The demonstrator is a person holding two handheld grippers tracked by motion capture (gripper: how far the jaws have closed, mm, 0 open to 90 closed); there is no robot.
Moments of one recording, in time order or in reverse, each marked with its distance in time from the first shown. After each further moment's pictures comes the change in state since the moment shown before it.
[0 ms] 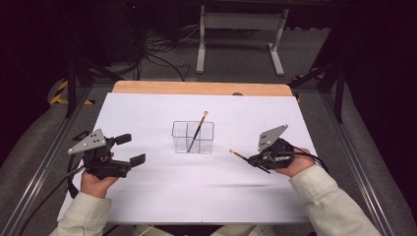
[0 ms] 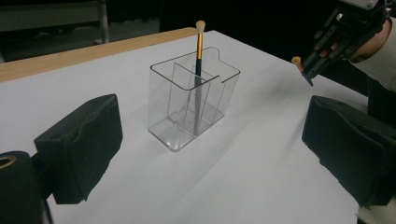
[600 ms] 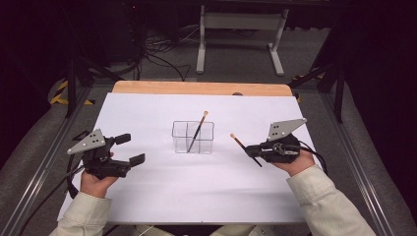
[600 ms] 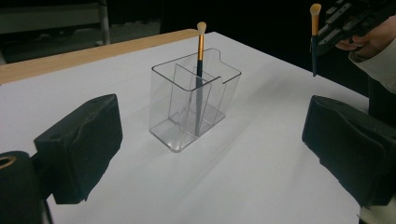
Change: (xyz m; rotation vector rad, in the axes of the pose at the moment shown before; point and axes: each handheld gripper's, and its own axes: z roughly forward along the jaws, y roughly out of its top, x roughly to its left) left arm 0.001 -0.001 -0.001 -0.010 0.003 -0.002; right arm -0.001 0.005 -0.024 -0.300 -0.011 0.091
